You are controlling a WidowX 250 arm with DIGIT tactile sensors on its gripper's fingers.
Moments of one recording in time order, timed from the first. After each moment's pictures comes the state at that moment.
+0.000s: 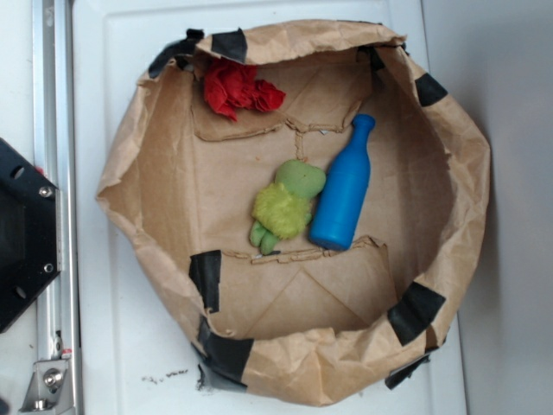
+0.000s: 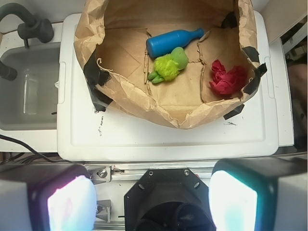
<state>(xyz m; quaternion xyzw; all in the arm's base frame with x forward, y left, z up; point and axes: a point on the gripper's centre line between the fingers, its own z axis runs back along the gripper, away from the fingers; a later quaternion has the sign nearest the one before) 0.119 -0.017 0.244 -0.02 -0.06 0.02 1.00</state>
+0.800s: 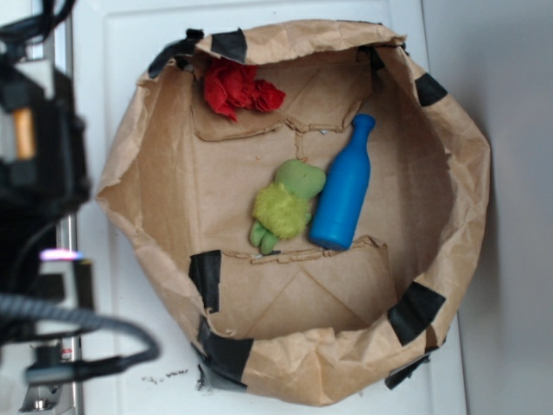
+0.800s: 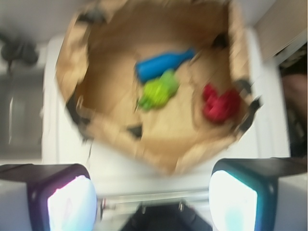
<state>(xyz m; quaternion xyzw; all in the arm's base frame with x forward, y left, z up) 0.169 -0.003 0.237 0.01 -0.10 0.06 0.99</state>
